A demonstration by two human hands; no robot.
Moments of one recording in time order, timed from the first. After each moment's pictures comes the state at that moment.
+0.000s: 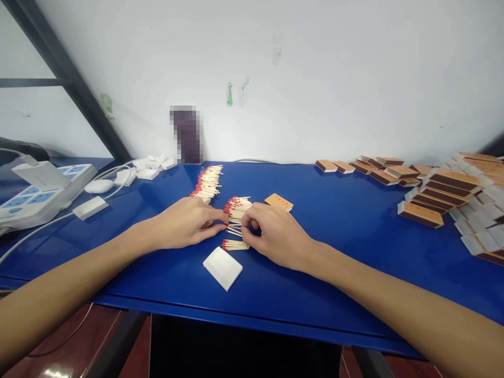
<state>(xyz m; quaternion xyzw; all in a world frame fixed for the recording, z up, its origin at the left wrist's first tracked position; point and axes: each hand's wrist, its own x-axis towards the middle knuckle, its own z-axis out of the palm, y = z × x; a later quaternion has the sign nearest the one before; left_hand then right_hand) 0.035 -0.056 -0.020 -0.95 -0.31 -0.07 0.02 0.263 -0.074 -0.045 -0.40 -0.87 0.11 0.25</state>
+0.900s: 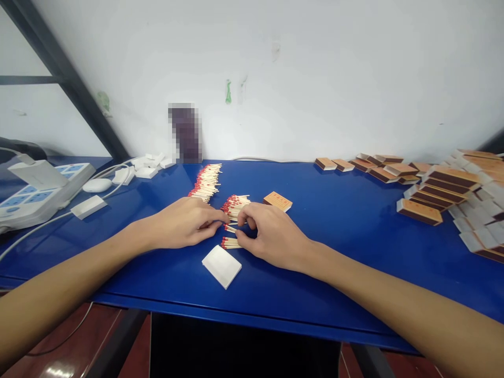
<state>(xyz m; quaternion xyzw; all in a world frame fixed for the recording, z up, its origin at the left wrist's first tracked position) 0.035 -0.058 -0.017 -0.96 -0.29 -0.06 0.01 0.258 -0.080 -0.042 -0.42 -0.86 0.14 0.25</state>
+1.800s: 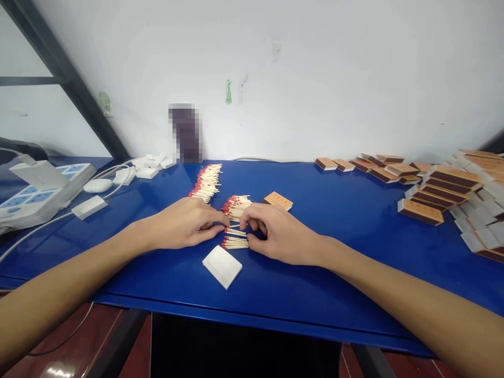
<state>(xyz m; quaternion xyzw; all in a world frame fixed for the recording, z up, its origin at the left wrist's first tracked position) 0.034 -0.058 -0.017 -0.96 -0.27 -0.07 0.00 0.274 -0.075 -0.036 -0.35 -0.88 0.24 0.22</state>
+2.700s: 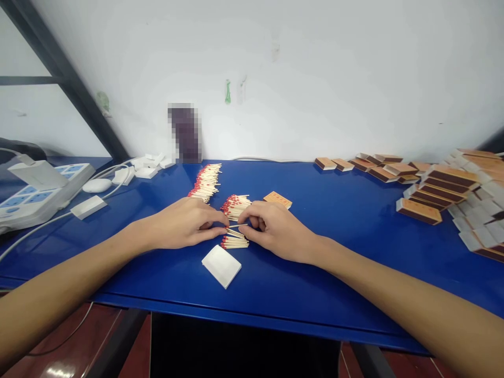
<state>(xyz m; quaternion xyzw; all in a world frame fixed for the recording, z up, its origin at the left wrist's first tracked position) 0.036 -0.059 -0.015 -0.96 -0.28 -0.06 -0.02 0.270 -0.072 -0.038 -0.38 -0.87 0.21 0.24</state>
